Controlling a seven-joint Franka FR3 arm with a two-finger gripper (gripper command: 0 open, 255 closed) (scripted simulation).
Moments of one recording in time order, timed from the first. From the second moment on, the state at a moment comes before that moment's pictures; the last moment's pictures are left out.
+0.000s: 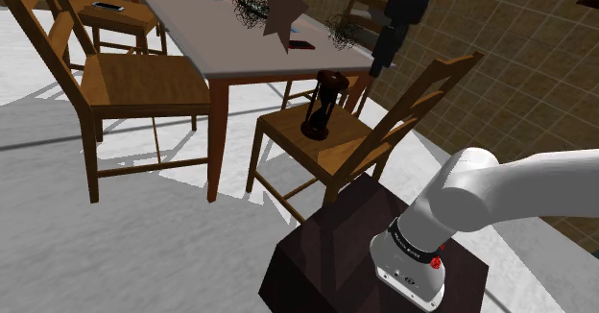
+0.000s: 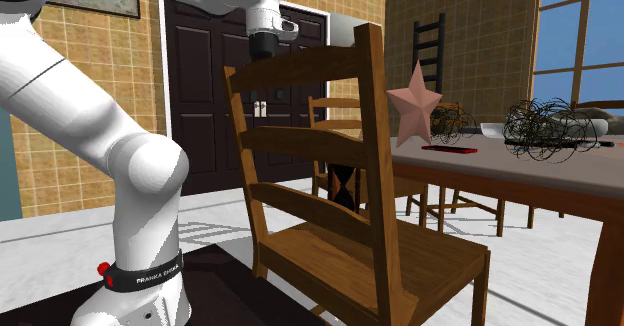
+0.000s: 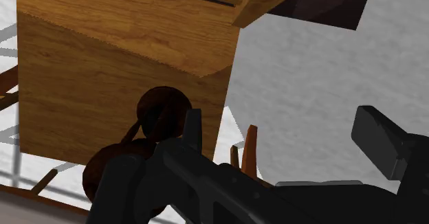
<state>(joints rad) 0.02 -0.78 0.03 -2.28 -0.03 1.46 -0.16</state>
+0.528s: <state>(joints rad) -0.04 -0.63 -0.03 -2.25 -0.04 1.60 -0.11</state>
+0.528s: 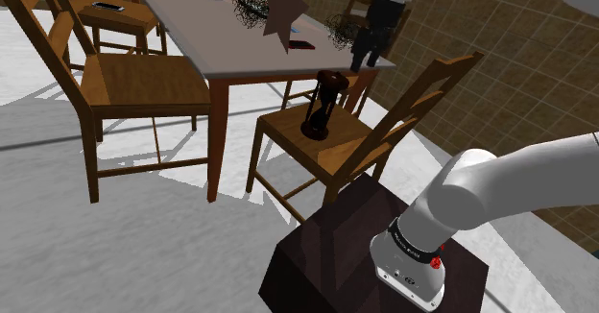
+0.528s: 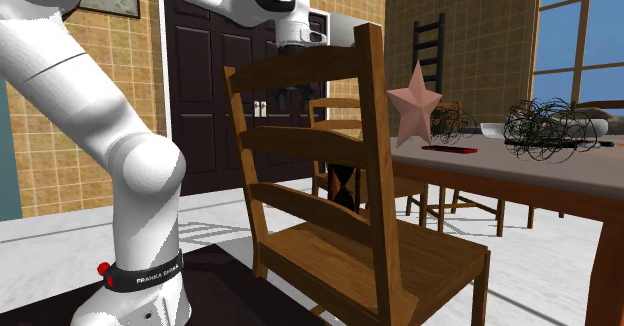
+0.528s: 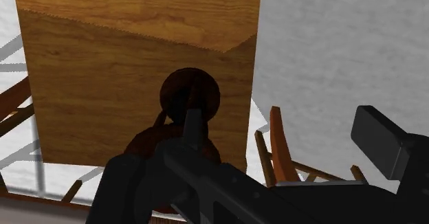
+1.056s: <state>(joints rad) -0.10 -0.41 -0.11 -2.16 -0.03 1.75 -0.07</state>
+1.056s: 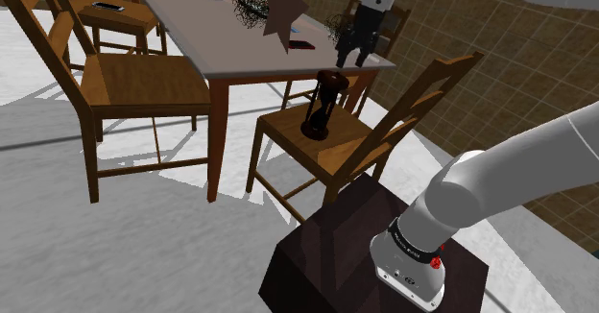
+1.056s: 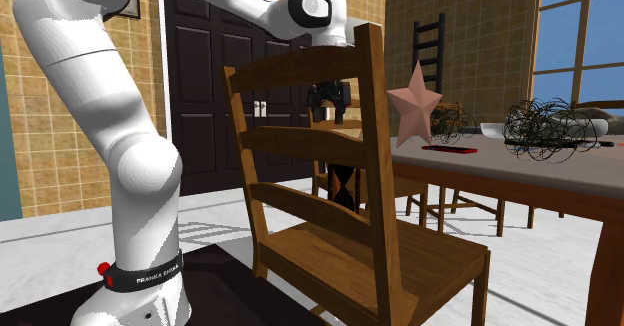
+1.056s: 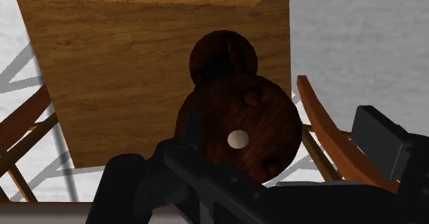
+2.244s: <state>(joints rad) -0.11 -0.39 -0.12 -2.25 -0.03 1.86 -0.07</state>
